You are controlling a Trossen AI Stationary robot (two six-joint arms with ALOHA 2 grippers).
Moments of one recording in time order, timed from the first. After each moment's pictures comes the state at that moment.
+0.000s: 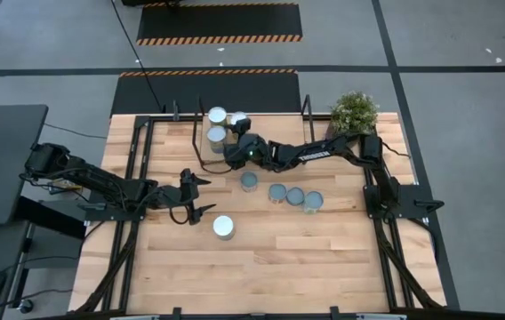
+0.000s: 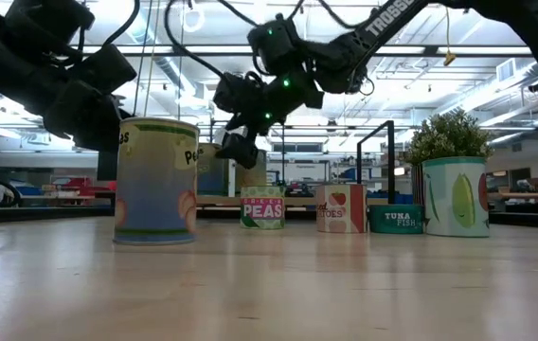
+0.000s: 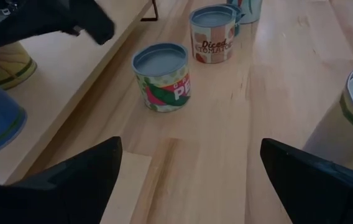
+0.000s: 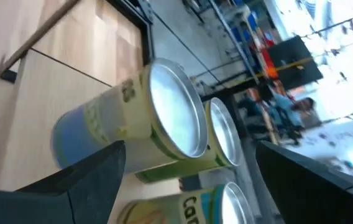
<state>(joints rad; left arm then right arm) -0.21 1.10 0.23 0.36 -0.47 -0.12 -0.19 2.09 1.41 0.38 0.54 -0.87</state>
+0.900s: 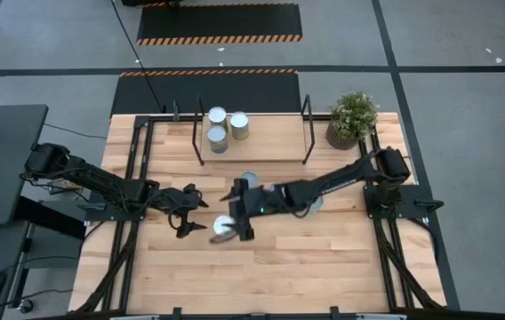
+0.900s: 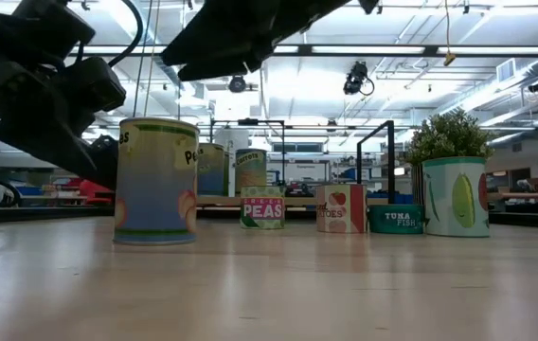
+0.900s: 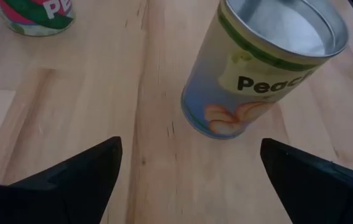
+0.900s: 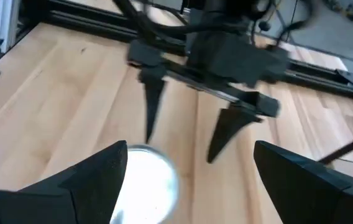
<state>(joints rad) -0.21 1.10 0.23 0.22 -0.05 -0.28 0.20 1.93 1.40 0.02 0.19 -0.13</state>
